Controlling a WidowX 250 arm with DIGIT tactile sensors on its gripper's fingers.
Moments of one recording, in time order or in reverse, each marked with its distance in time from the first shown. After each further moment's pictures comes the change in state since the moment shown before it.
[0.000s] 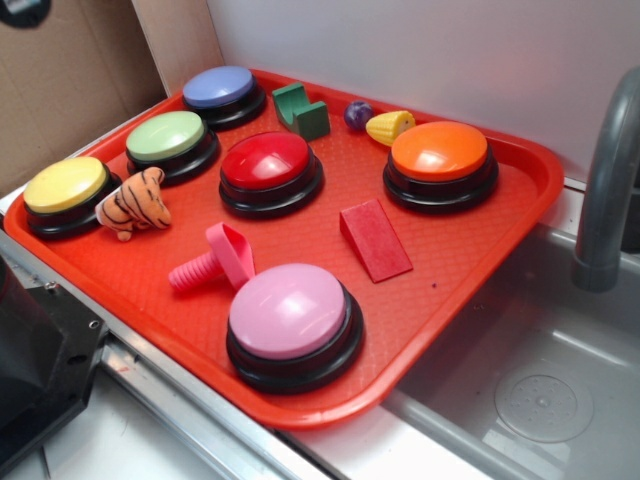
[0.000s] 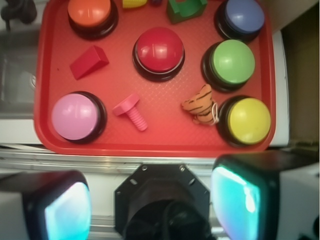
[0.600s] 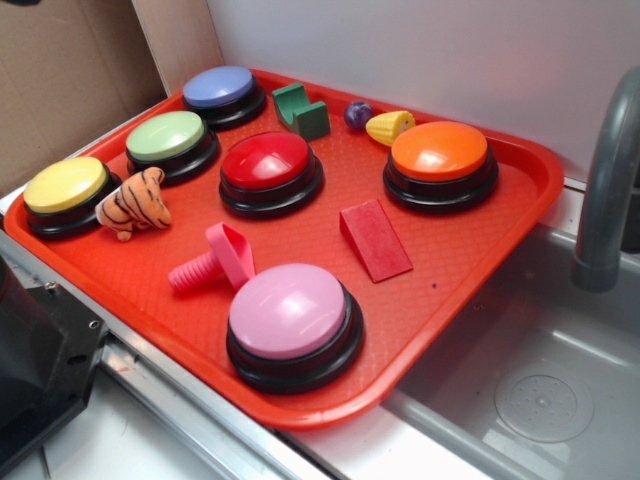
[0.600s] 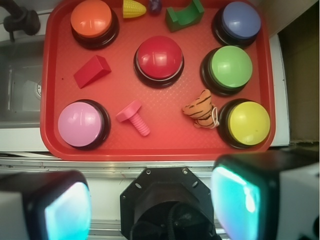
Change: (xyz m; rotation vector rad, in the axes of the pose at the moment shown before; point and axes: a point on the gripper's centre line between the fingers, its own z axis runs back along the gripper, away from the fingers) arm -0.002 0.003 0.015 -0.018 -0.021 0.109
